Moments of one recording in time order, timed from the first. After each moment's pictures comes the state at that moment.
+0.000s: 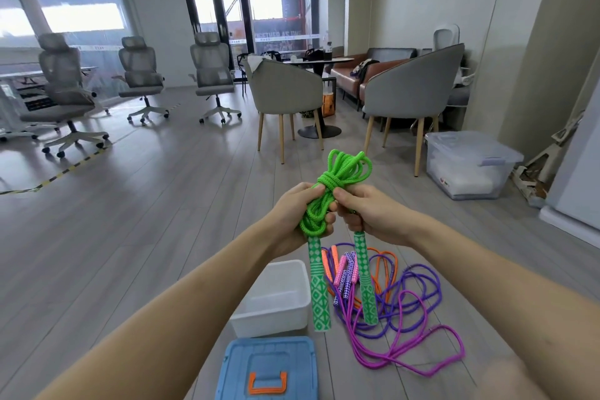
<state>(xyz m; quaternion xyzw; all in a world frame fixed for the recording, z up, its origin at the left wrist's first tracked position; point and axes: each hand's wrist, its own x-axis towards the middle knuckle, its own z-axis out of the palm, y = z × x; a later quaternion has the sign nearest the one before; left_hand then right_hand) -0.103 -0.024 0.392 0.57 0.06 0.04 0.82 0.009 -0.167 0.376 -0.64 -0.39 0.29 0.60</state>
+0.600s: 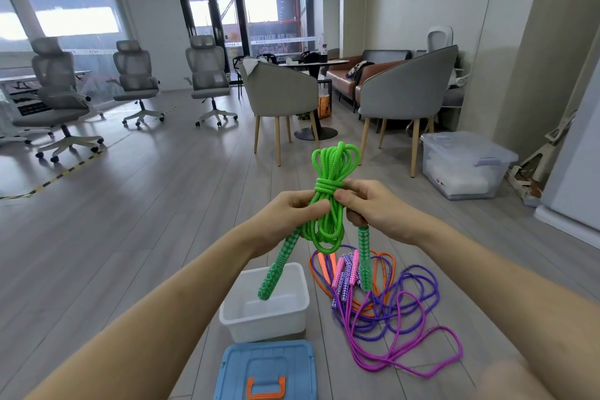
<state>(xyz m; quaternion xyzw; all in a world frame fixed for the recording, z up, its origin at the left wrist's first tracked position) -0.116 -0.003 0.395 0.79 -0.02 0.04 0.61 0.007 -0.180 0.387 -0.66 -0.45 0.20 0.57</state>
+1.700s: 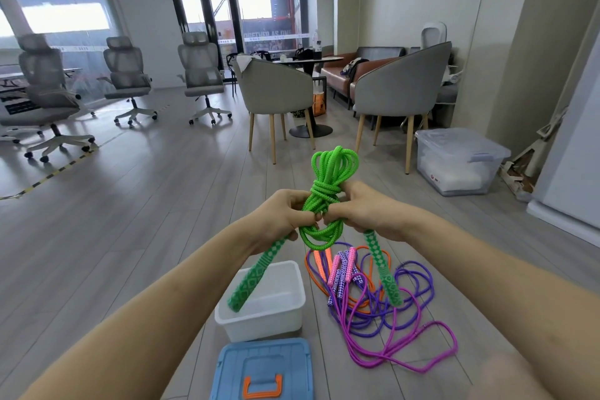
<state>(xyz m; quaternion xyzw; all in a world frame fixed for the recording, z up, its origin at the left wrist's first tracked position) -0.103 -0.001 0.389 0.82 0.03 0.03 0.57 0.002 -0.170 0.394 -0.75 -0.40 0.24 0.47</state>
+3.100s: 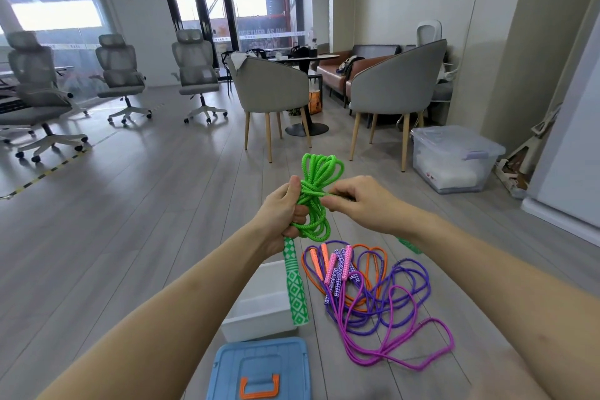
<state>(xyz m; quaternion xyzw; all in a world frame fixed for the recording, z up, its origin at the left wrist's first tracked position) -0.081 -0.012 0.370 0.63 0.12 0.10 0.76 0.022 -0.178 0.386 -0.77 -0.52 0.01 0.37</state>
